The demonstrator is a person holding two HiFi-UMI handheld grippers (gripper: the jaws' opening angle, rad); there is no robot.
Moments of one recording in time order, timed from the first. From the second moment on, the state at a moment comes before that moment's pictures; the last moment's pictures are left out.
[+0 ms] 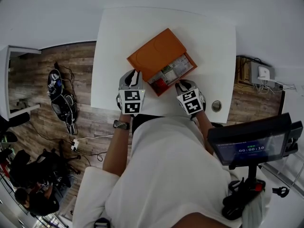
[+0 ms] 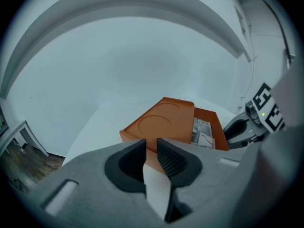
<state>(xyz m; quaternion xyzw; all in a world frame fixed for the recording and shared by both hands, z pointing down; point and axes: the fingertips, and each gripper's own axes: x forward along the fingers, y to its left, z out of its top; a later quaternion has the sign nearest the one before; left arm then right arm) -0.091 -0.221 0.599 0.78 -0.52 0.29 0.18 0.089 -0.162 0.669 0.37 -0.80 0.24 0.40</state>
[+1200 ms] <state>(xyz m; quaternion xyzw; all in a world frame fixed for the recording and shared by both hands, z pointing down) -0.091 -0.227 0.604 0.78 -0.52 0.30 0.18 0.097 -0.151 0.677 0.38 -0.79 0.26 0.41</state>
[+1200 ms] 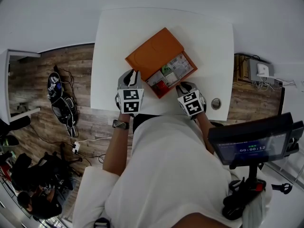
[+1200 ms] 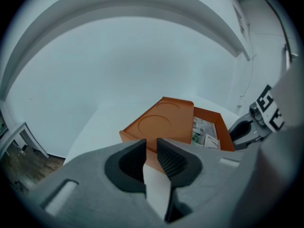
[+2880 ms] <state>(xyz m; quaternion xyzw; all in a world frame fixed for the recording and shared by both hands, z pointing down) -0.096 -0.168 0.553 0.83 -0.48 0.27 0.11 0.108 -0.124 0.581 0.53 -0.76 0.24 0.30</state>
